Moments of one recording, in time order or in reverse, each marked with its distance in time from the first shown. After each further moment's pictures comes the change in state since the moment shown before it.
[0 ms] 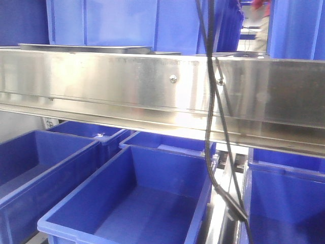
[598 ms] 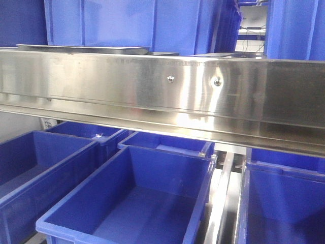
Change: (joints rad) left arm 0.000 0.000 0.000 0.000 0.000 0.000; right arm 0.179 -0.377 0.355 0.004 -0.250 -0.107
